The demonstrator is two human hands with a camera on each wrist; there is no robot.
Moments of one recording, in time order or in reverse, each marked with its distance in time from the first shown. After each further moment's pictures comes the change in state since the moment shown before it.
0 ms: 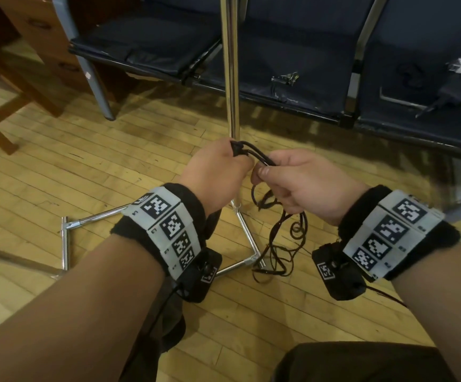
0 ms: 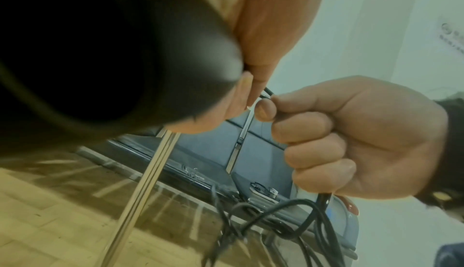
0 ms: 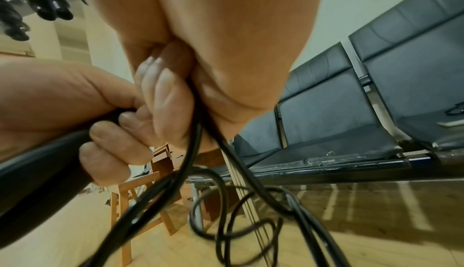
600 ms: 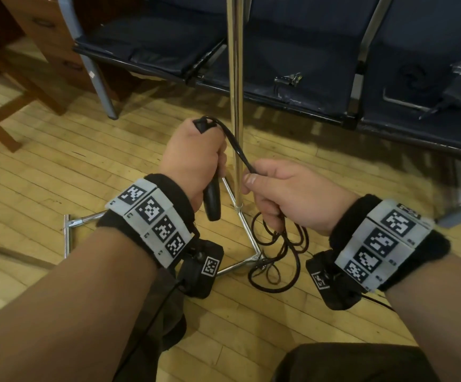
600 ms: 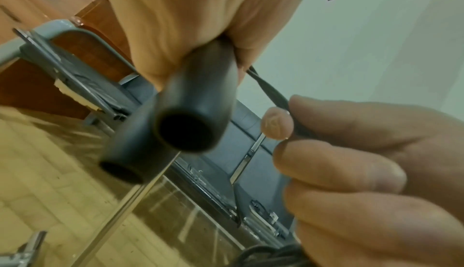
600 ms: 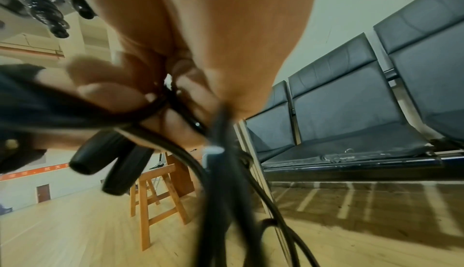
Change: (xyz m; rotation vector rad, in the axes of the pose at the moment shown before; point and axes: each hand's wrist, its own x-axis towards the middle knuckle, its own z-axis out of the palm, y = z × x) left_hand 0.004 0.000 -0.021 -0.464 0.261 -0.038; right_hand -0.006 -0.005 0.020 -0.127 -0.087 -0.079
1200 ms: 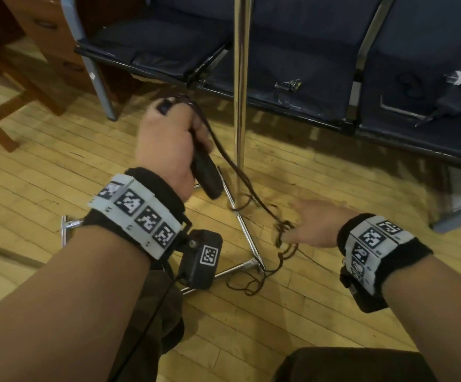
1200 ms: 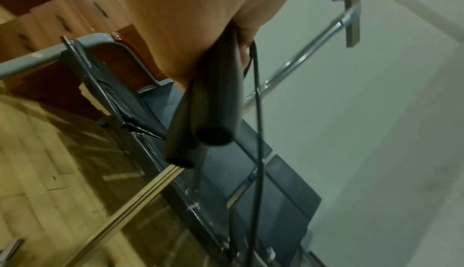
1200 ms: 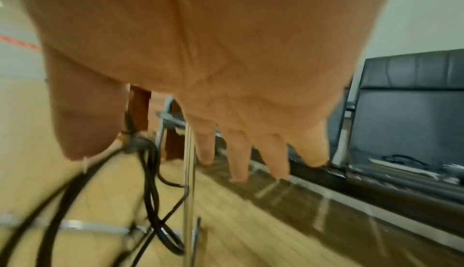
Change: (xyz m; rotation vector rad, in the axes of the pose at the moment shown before) left_hand 0.011 0.007 -0.027 -0.466 0.130 0.081; right_hand 0.005 0.061 -0.017 -0.801 -0.090 0.603
